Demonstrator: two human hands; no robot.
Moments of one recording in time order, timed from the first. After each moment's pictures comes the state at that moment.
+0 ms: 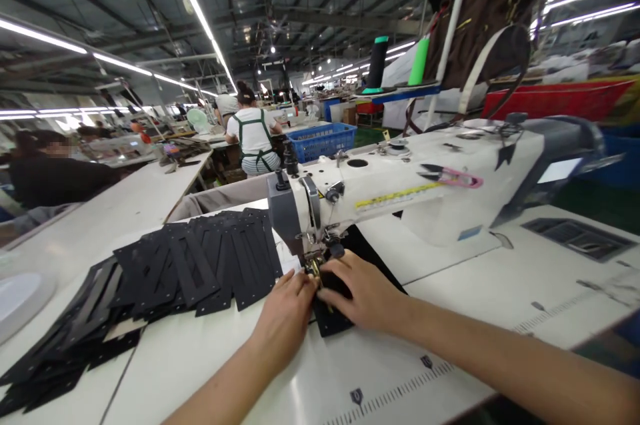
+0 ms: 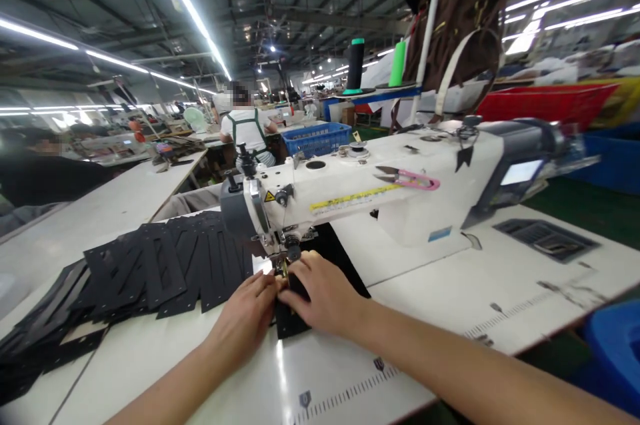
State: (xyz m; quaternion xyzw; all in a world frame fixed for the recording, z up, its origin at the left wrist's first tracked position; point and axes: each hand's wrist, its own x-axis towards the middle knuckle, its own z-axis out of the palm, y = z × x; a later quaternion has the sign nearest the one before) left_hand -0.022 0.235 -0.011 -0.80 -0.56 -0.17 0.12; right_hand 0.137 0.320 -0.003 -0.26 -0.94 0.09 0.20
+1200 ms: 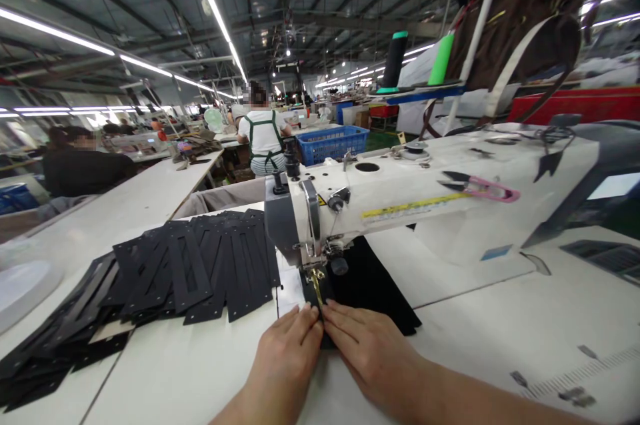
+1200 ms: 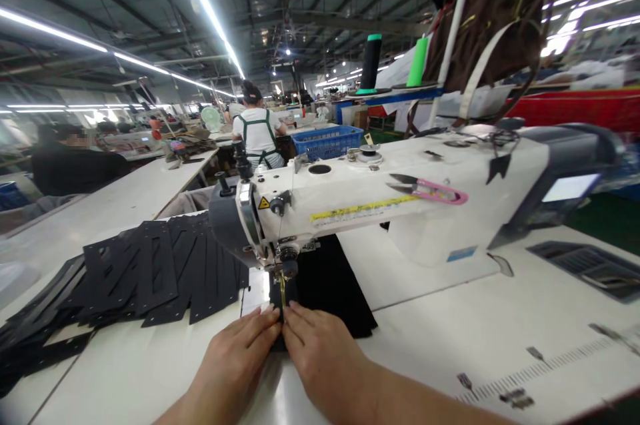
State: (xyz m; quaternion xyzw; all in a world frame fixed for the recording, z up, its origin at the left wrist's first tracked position) left_hand -0.001 0.221 -0.021 -0.79 -0.53 -0.22 0.22; right_hand 0.149 0.301 -0.040 -0.08 -0.94 0.02 0.34
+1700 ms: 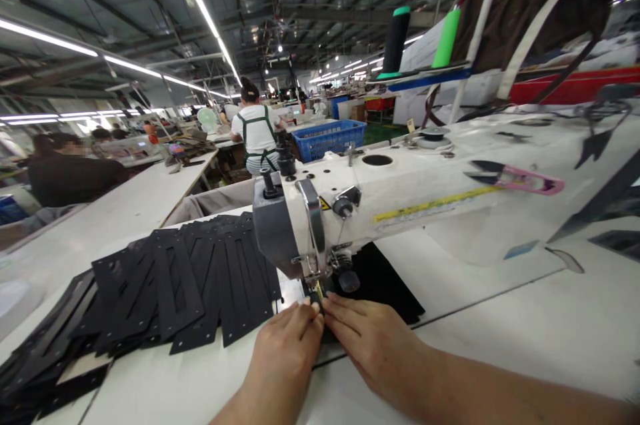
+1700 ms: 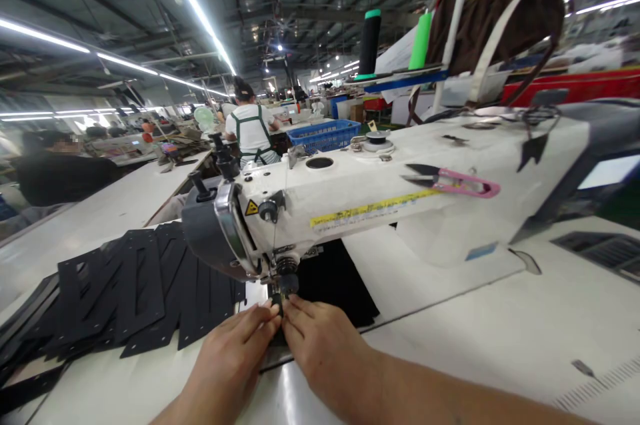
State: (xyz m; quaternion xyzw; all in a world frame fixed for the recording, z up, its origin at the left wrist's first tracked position) left_hand -0.018 0.246 -0.023 -0.79 -0.53 -0.23 0.21; right_hand 0.134 0.324 -0.040 -0.07 -0.94 0.01 0.33
